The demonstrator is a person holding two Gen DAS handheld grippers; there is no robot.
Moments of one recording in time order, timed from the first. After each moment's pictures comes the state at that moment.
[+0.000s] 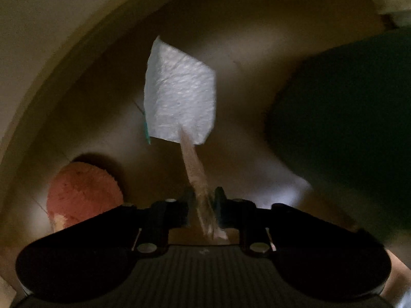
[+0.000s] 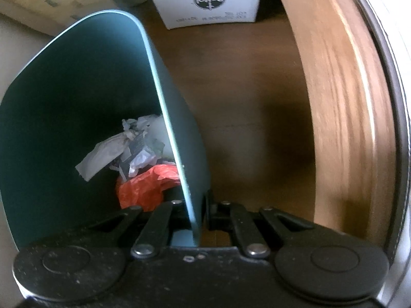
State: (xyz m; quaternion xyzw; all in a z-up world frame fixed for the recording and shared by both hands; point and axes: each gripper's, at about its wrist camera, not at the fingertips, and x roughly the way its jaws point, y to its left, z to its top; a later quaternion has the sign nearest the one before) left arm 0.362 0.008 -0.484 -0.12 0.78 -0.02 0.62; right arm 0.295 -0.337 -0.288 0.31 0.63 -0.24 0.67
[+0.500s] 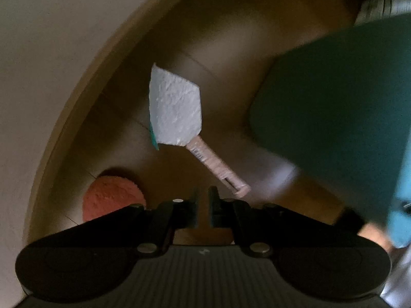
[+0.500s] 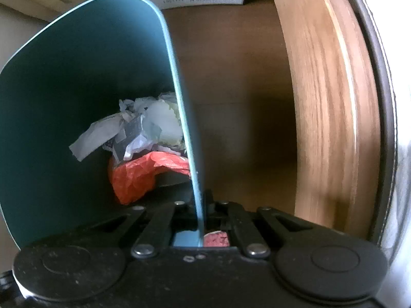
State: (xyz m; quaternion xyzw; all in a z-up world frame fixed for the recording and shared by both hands) left arm 0.378 -0.008 -0.439 -0.02 0.78 -0.08 0.62; right arm 0.289 -0.340 -0.295 0.30 0.66 -0.22 0.65
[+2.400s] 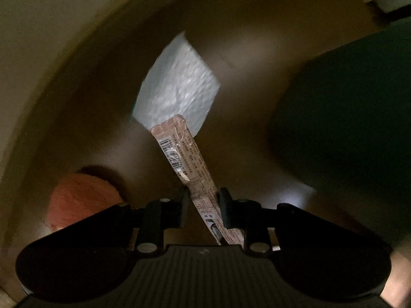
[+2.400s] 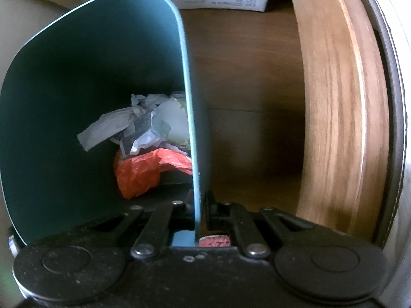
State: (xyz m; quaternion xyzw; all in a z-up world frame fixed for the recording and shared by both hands) left arm 0.351 -0.016 -0.446 -0.07 0.75 -0.04 0.66; right arm 0.285 -0.332 -0.289 0.29 0.66 -0.20 0.67
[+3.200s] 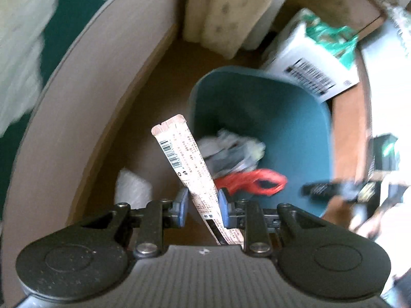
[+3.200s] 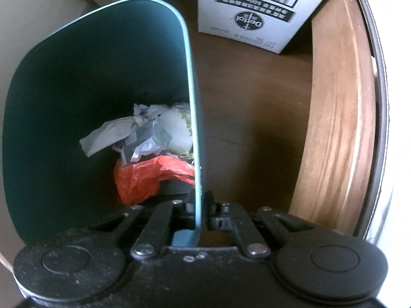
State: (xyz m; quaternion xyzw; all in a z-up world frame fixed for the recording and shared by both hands) left arm 0.407 -0.081 -0.165 0.01 0.63 -0.21 0.75; right arm 0.311 -0.307 -0.263 0.17 0.67 -0.18 0.70
